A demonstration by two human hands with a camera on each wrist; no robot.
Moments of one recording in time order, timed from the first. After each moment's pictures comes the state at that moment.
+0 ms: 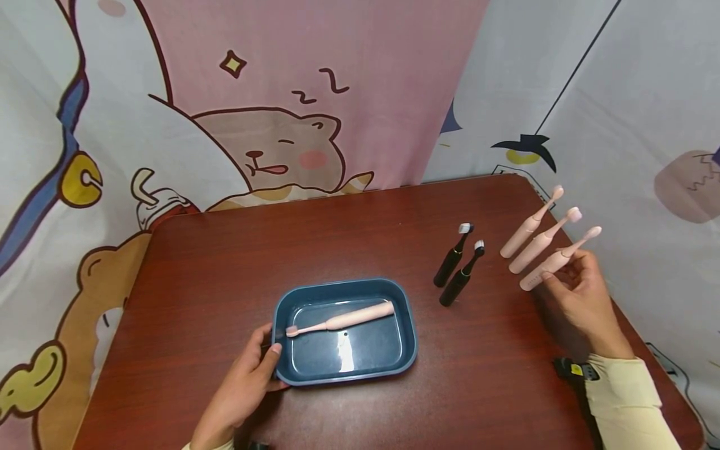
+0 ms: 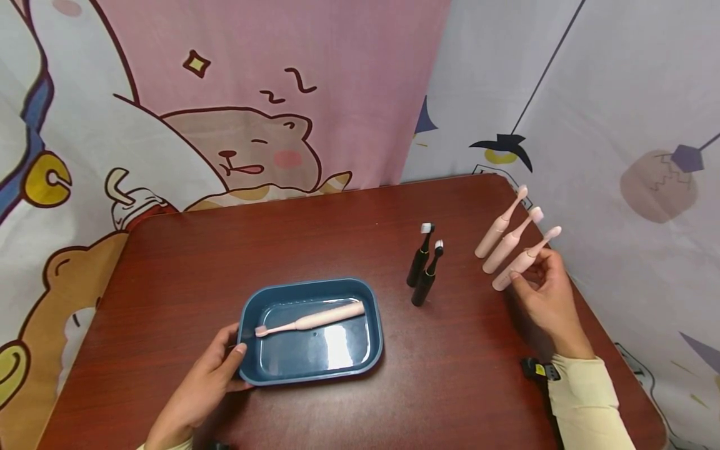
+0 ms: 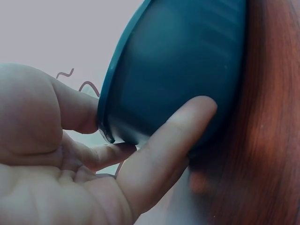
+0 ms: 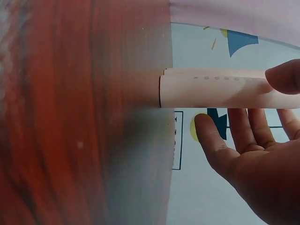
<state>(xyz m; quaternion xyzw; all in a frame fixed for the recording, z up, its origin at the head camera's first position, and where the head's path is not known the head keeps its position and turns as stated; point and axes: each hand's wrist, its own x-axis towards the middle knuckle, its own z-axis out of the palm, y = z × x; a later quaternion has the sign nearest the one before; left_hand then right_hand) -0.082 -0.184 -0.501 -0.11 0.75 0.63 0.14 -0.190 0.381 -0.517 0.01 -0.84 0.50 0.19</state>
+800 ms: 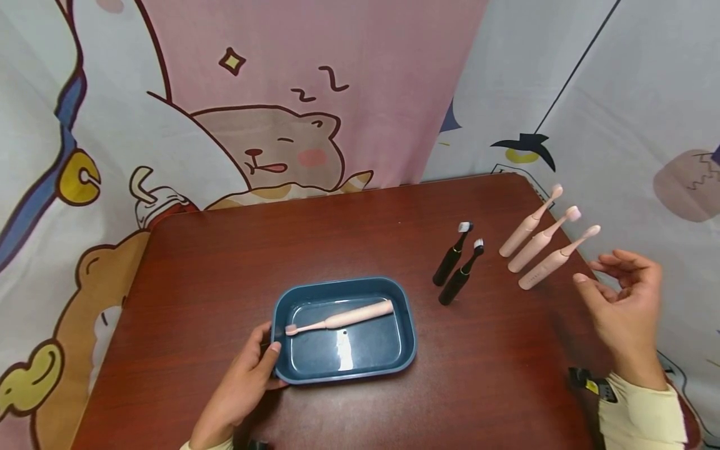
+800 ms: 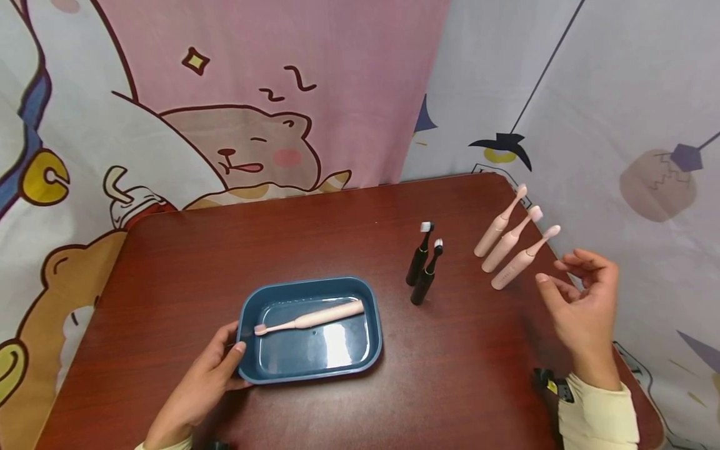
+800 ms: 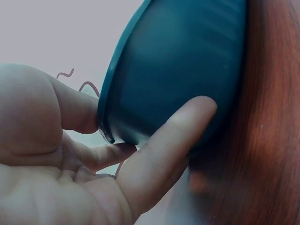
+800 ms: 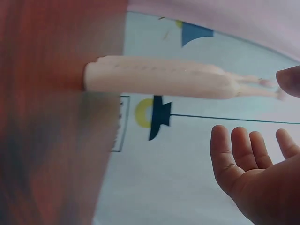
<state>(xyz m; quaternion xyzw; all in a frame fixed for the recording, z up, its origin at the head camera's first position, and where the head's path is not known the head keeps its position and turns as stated) -0.084 -0.184 -0.501 -0.11 0.76 0.62 0.14 -0.153 0.368 -0.471 0.00 -0.67 0.66 0.34</state>
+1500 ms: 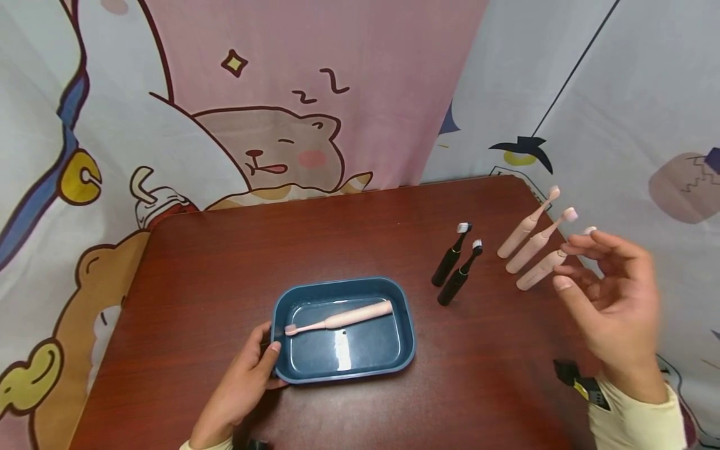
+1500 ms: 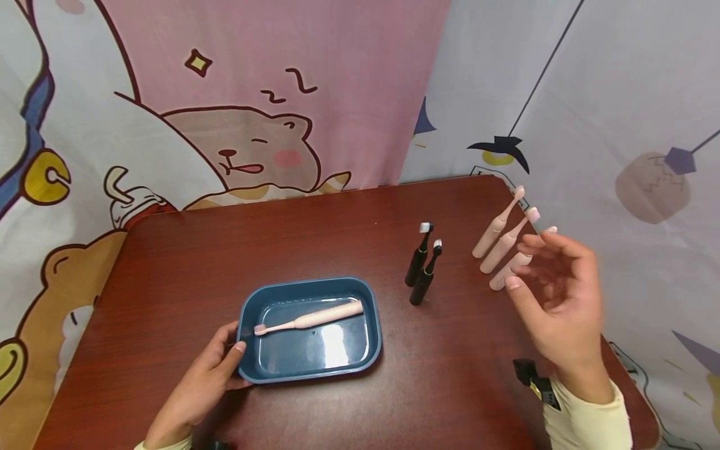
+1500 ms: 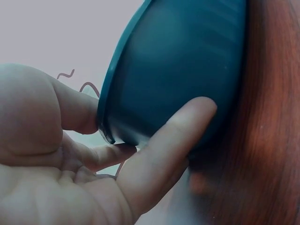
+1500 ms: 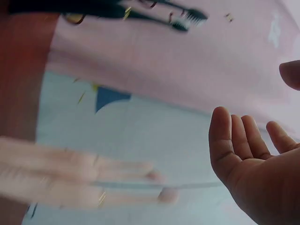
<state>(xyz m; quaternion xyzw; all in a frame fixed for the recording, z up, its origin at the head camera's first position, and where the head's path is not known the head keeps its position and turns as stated) -0.082 -0.185 -0.501 -0.10 0.76 0.63 0.14 -0.129 0.291 -0.397 0.26 -0.56 0.73 0.29</state>
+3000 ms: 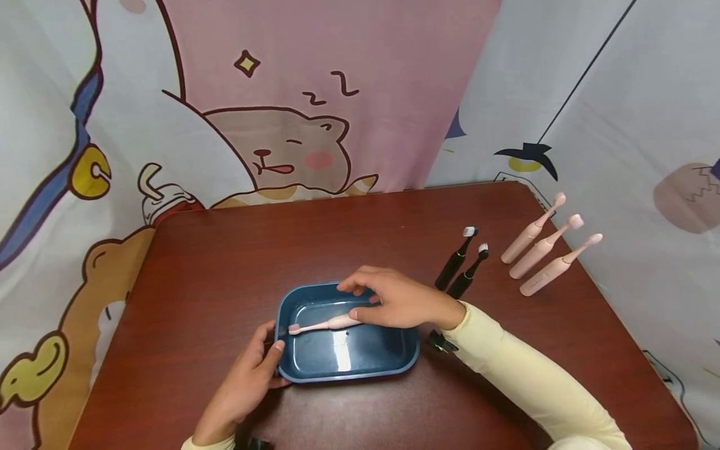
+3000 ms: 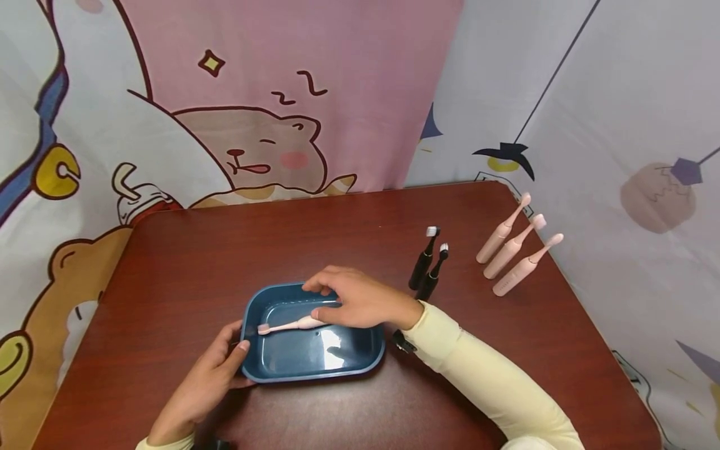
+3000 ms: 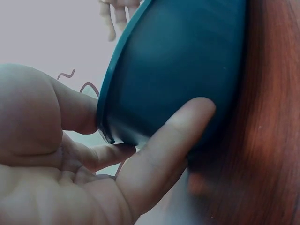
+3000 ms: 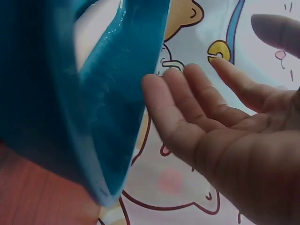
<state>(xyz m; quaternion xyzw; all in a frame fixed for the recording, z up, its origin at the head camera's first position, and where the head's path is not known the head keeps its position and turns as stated) -0.080 -0.187 -0.502 -0.09 0.75 0.64 0.13 -0.202 0.097 -0.431 0.39 -0.84 0.34 -0.18</state>
